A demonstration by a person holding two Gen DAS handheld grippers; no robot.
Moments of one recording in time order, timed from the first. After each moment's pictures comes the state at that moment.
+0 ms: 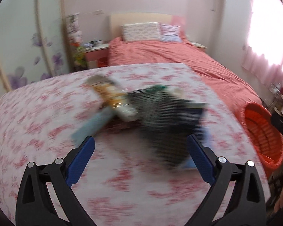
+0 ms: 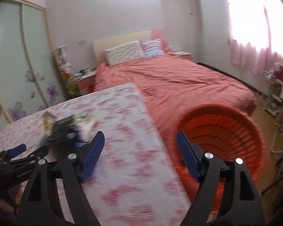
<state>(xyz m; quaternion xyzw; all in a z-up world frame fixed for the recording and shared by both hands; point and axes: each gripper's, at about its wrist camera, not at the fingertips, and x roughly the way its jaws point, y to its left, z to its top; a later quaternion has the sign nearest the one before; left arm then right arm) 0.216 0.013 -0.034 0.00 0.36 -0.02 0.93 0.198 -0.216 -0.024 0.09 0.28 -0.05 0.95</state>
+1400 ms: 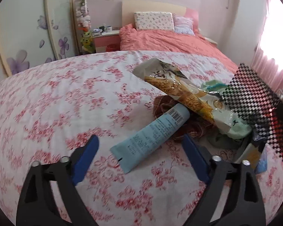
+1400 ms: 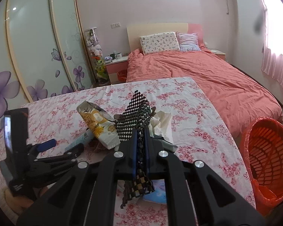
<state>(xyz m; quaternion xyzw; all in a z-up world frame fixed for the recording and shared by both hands) 0.276 0.095 -0.077 -0.01 0.40 -0.01 0.92 0.265 -0.088 -0.029 0.05 0.32 0.05 0.95</state>
